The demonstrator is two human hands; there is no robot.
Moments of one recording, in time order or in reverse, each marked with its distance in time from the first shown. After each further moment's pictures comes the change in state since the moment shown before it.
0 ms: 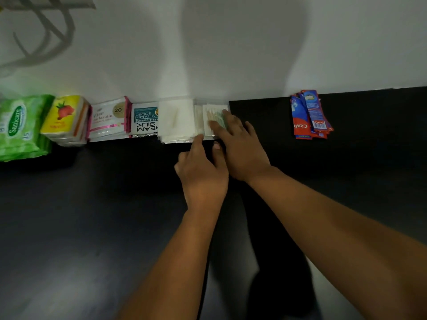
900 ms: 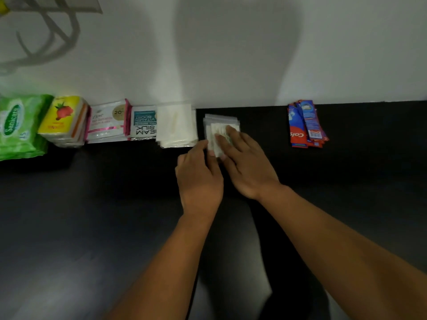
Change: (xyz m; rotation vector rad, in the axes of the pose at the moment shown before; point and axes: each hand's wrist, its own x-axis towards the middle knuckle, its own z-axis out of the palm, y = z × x) left_hand 0.005 -0.003 -0.002 0.000 -0.020 0.120; right_hand -0.030 0.013 -0.005 0.080 -0.041 -0.018
